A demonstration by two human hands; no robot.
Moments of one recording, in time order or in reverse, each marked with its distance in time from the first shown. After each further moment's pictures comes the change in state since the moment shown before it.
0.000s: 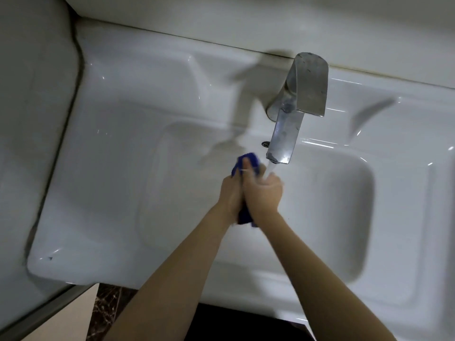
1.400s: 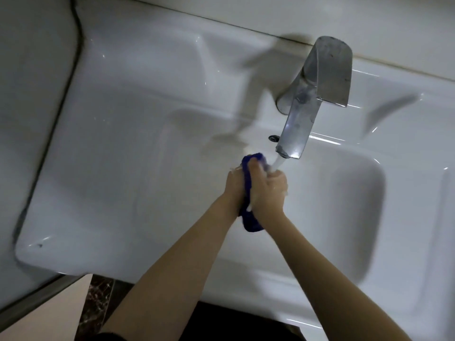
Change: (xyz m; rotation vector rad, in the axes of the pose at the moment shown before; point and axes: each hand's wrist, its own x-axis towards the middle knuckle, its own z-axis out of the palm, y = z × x) left_hand 0.005 0.003 0.007 -0.072 0.104 0.017; right_hand -0.006 0.003 0.002 0.244 -0.024 0.050
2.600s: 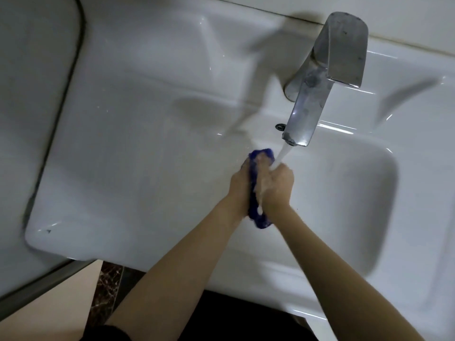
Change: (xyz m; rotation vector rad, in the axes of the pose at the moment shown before) left_hand 0.010 -0.036 -0.010 -0.127 -0.020 -0.130; right_hand 0.009 0.018 -0.002 -0.141 -0.031 -0.044
